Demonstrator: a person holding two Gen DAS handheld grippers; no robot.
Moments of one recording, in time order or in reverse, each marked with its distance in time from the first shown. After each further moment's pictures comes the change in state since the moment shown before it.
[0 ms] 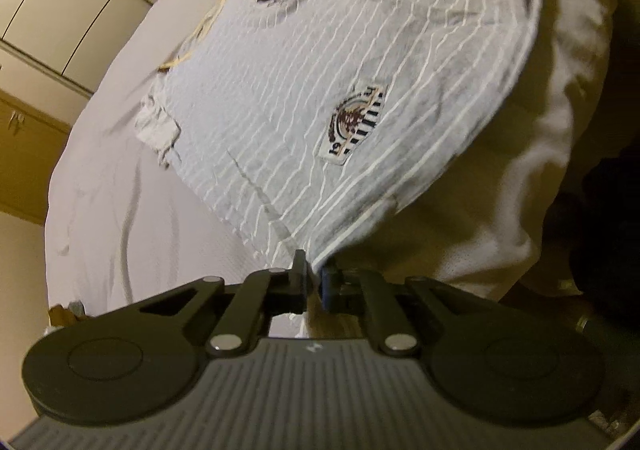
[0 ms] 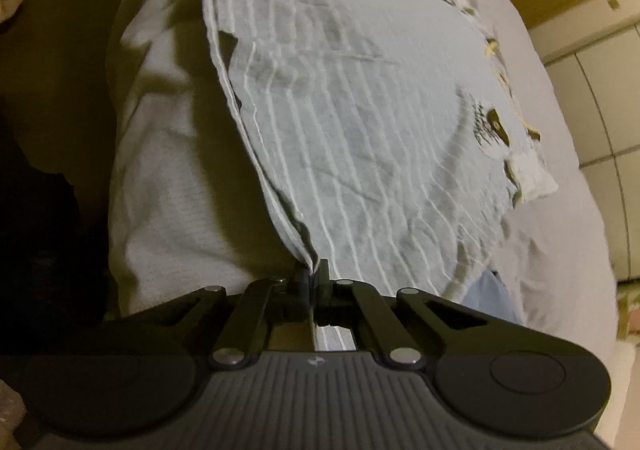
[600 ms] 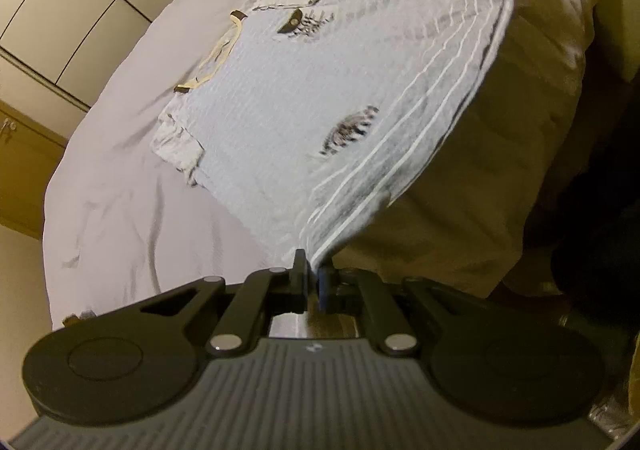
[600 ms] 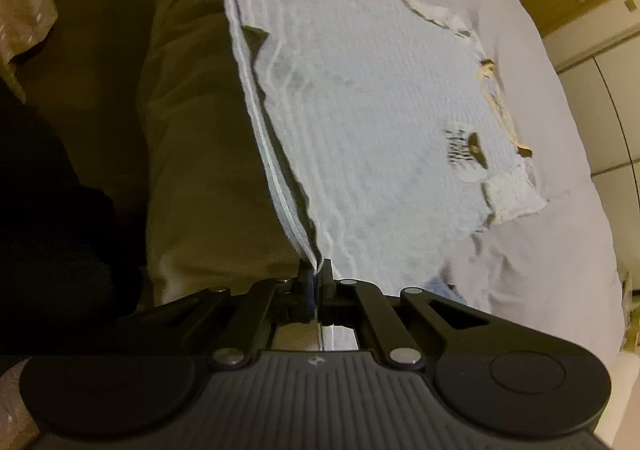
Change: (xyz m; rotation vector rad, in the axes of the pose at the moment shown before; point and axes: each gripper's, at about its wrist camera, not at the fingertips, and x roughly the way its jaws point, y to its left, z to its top) left arm -0.050 0.072 0.009 -0.005 -0.050 -0.065; right arm -0.077 -0.063 0.032 -0.021 0.004 0.099
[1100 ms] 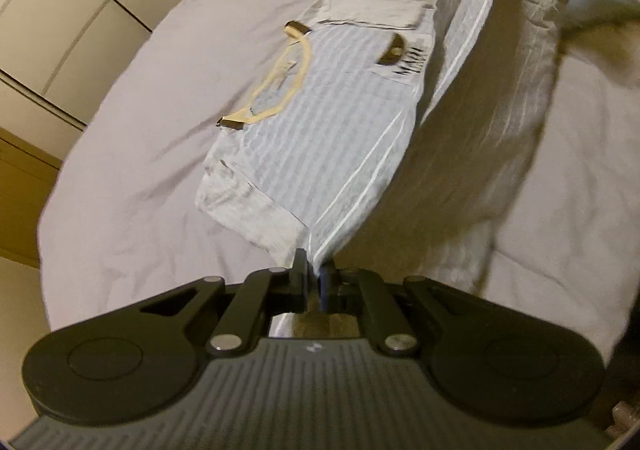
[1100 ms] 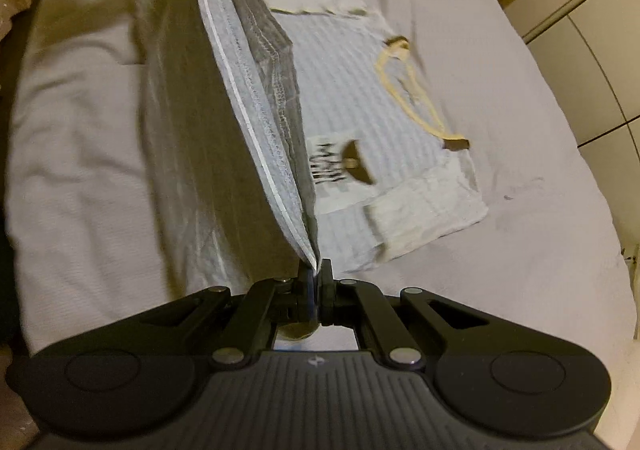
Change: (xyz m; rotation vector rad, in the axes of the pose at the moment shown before) left arm 0.115 0.186 0.108 0.019 0.012 -0.071; right arm 0.076 -0.236 0.033 0.125 -0.010 0.047
